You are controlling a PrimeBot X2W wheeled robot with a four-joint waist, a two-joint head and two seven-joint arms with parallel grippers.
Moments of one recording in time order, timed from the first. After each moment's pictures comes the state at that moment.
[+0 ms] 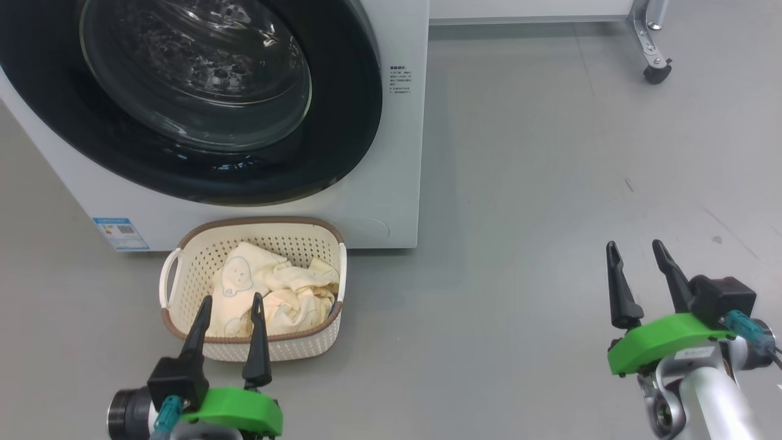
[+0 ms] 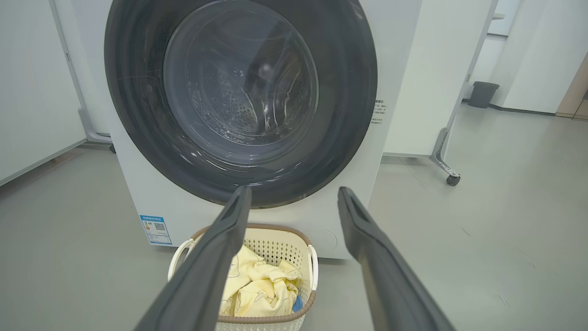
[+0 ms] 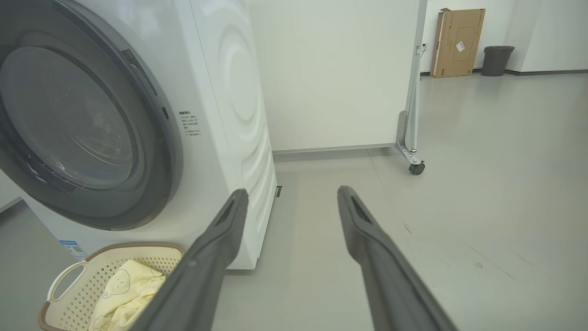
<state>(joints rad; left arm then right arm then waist) -0.10 0.04 -0.19 0.26 -0.17 0.00 -0.25 -0.15 -0.04 -0.02 0.36 0.15 0.13 -0.25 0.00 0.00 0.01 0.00</state>
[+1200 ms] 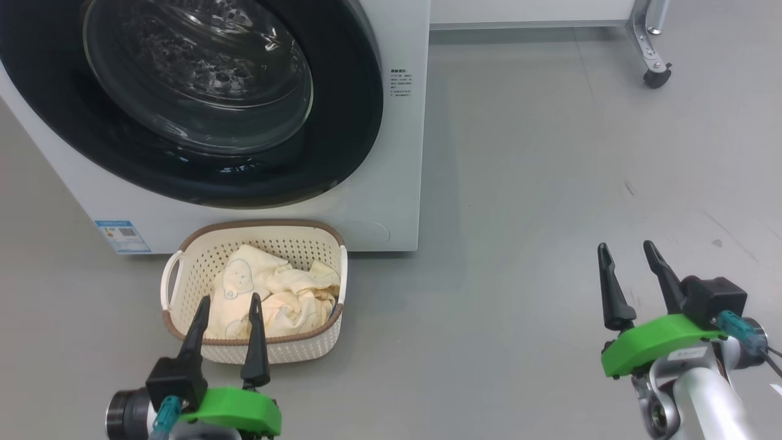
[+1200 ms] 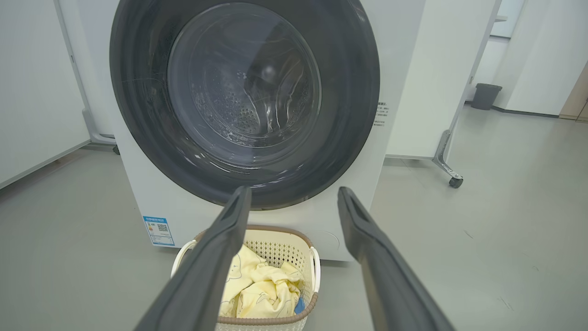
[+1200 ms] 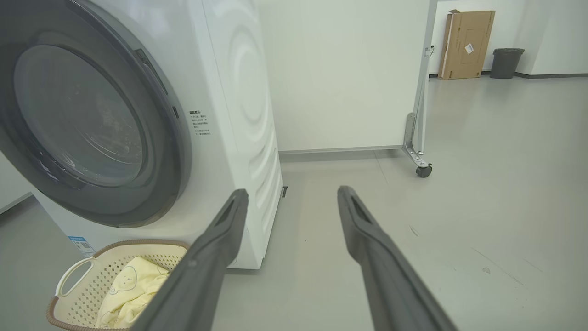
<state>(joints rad) -0.10 0.04 -0.19 0.26 -0.17 0.00 -0.25 -0.15 -0.04 0.00 0.36 0.15 0.13 -0.25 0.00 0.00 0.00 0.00</state>
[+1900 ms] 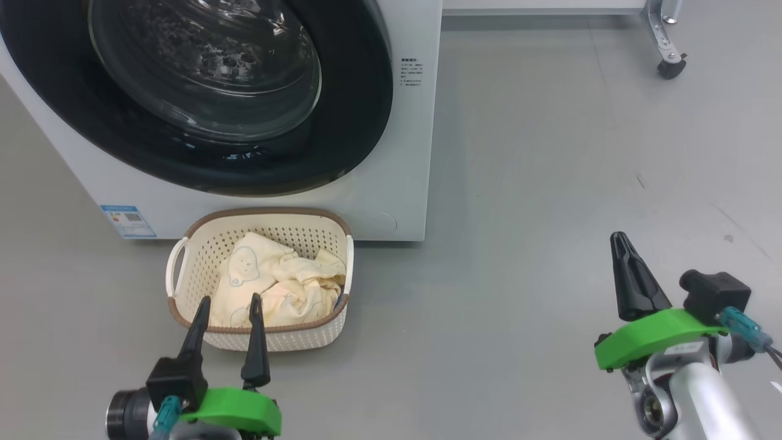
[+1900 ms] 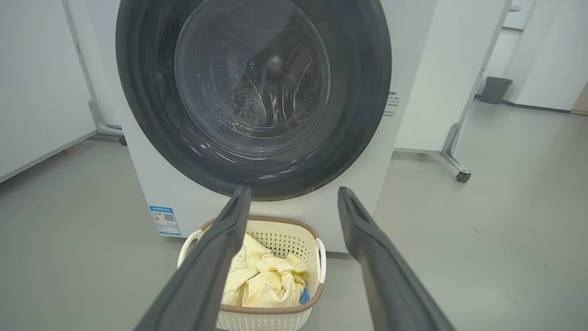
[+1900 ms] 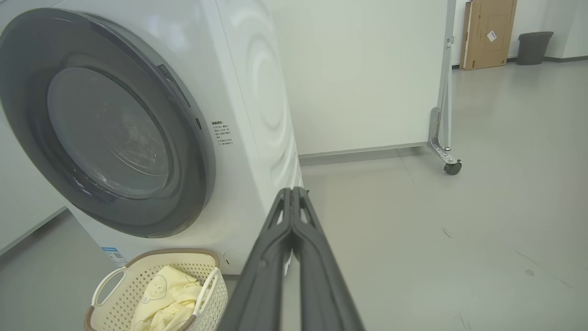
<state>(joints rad) -0.10 0.04 -0.19 0.26 -0.17 0.00 -0.25 -0.15 -0.04 0.04 0.31 0.21 0.13 -0.25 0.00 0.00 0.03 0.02</state>
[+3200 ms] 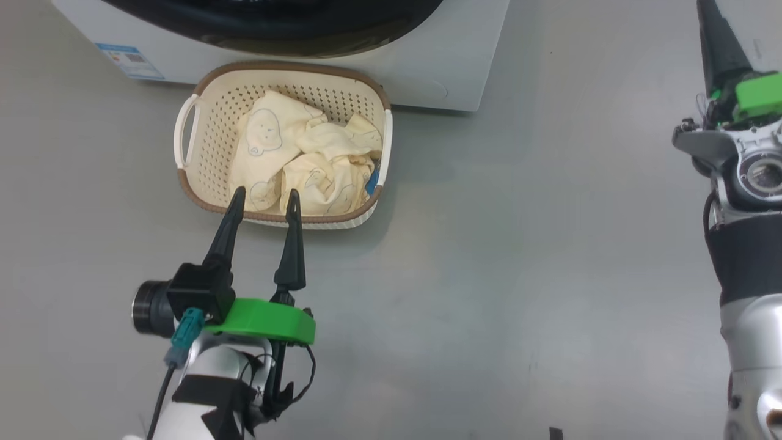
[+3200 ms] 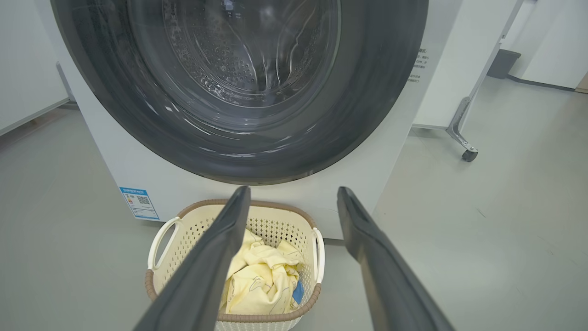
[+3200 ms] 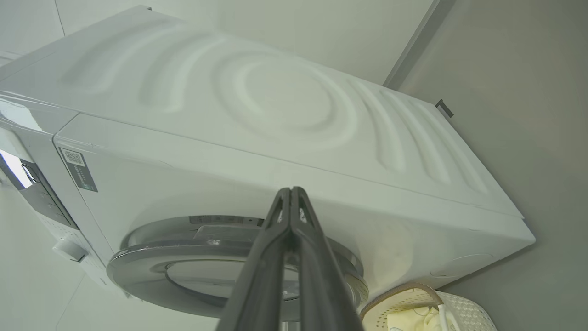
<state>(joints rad) -0.34 0.04 -0.30 0.23 -0.21 0.01 -0.25 -0.70 -0.11 -0.06 0.44 1.32 0.13 0.07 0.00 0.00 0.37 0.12</state>
